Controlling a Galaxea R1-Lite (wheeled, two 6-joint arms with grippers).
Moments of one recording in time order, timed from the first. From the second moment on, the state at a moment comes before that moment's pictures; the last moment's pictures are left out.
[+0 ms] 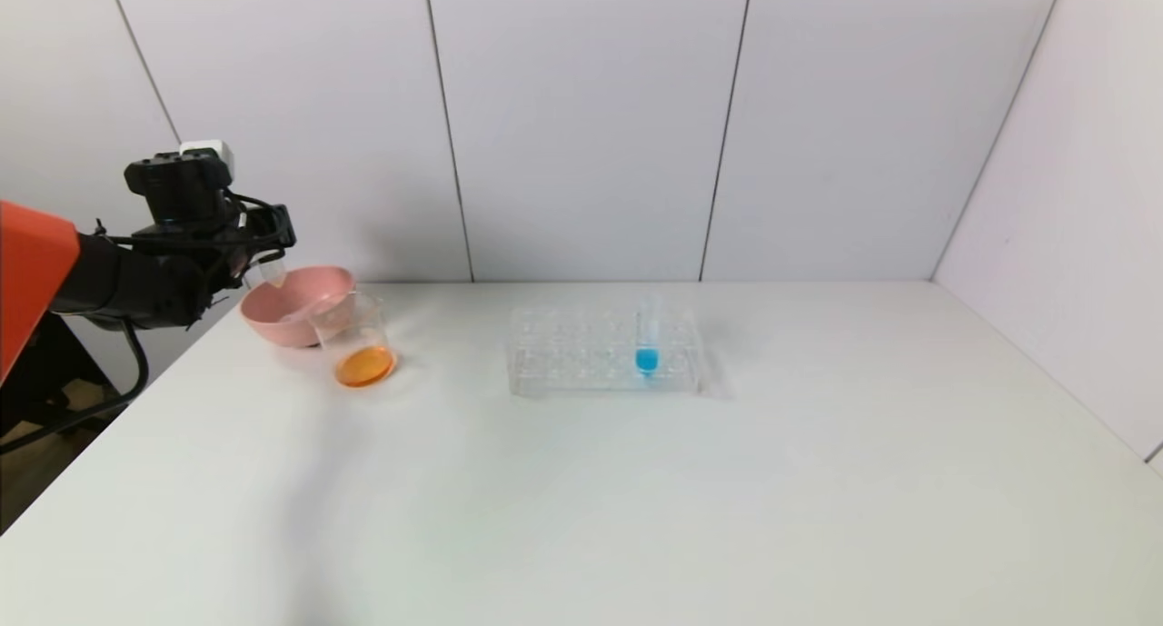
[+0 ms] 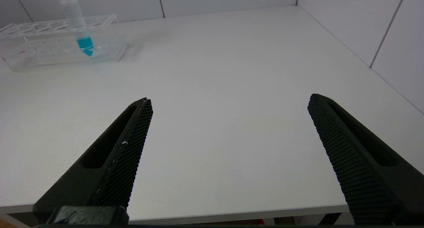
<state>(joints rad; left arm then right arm) 0.15 2.19 -1.48 -0.66 0.17 -0.04 0.00 0.00 0.00 0.00 -0.04 0.09</state>
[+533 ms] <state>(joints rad) 0.17 2.29 -1.61 -0.61 0.17 -0.03 0.00 0.00 0.00 0.00 -0.04 0.09</state>
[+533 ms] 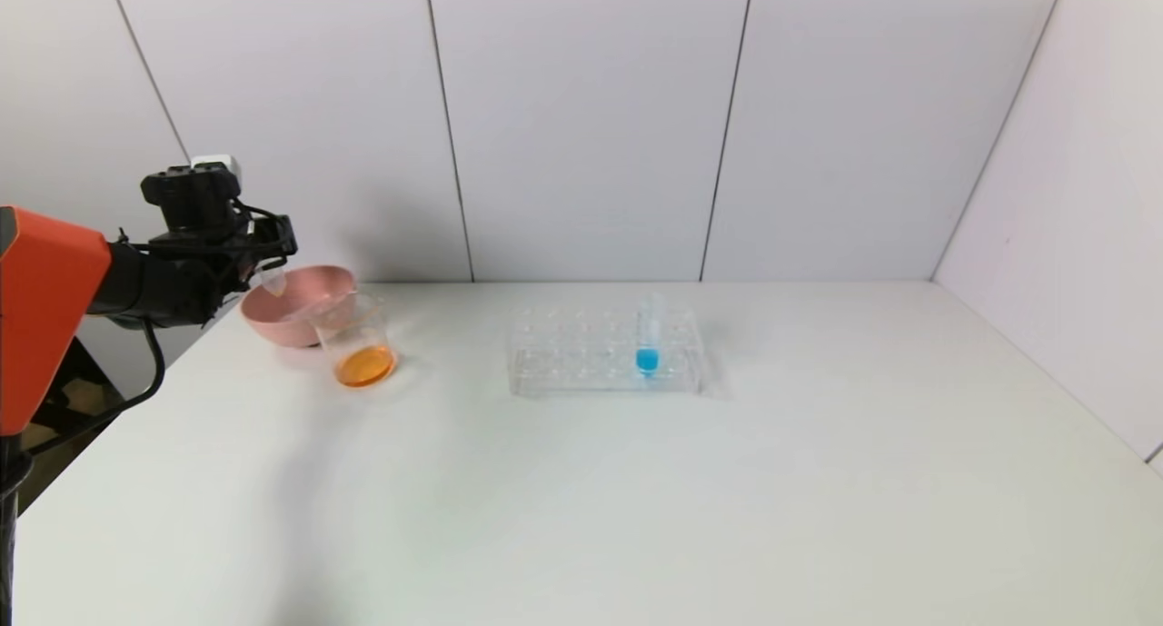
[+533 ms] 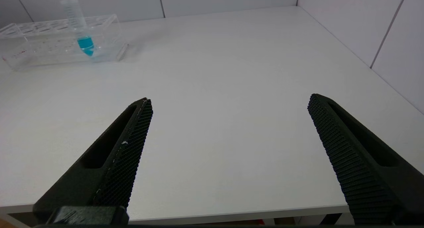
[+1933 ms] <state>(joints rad) -0.14 1.58 -1.05 -0.64 0.04 0.07 0.00 0.00 0.00 0.00 -0.04 0.09</state>
